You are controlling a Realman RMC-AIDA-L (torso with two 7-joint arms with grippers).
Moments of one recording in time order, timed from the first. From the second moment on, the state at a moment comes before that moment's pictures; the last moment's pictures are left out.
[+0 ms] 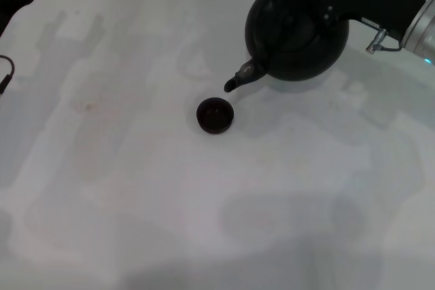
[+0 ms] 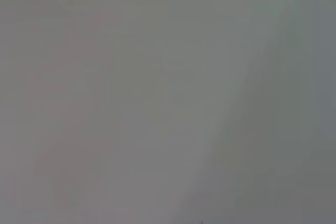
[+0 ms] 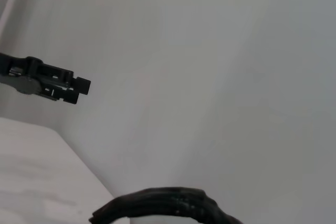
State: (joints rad) left arm -0.39 -2.08 1.27 0.32 -2.71 -1.10 2.25; right arm 0.50 2.02 1.77 0.44 -0.91 1.11 -2.72
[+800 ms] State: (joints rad) left arm -0.40 -2.08 1.27 0.32 -2.73 -1.10 2.25; right arm 0.51 2.02 1.71 0.46 -0.86 1.12 -2.87
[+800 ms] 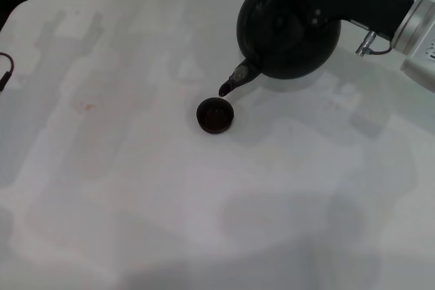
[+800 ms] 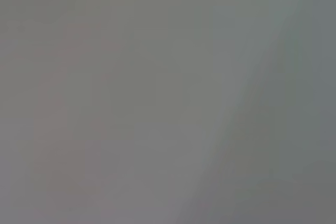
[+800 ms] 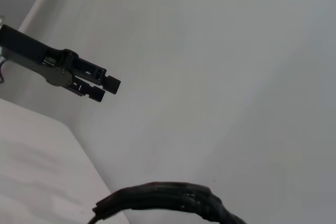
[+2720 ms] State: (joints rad) left arm -0.40 -2.08 1.27 0.31 -2.74 -1.09 2.25; right arm 0.51 2.02 1.63 0.46 -0.78 1.07 -2.90
